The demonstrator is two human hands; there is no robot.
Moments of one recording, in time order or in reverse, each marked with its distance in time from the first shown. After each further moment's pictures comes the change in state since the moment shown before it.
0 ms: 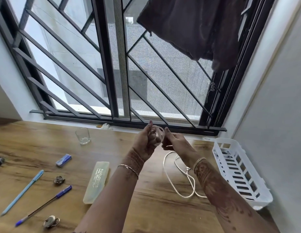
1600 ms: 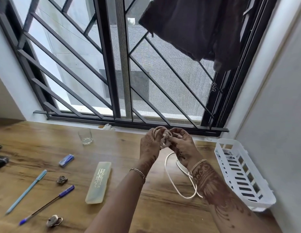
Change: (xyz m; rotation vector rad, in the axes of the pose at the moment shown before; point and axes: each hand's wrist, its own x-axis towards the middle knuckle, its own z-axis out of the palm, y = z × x) left_hand 0.005 -0.027 -0.008 1.064 0.405 0.491; right_hand 0.000 0.003 0.004 0.528 0.193 -0.012
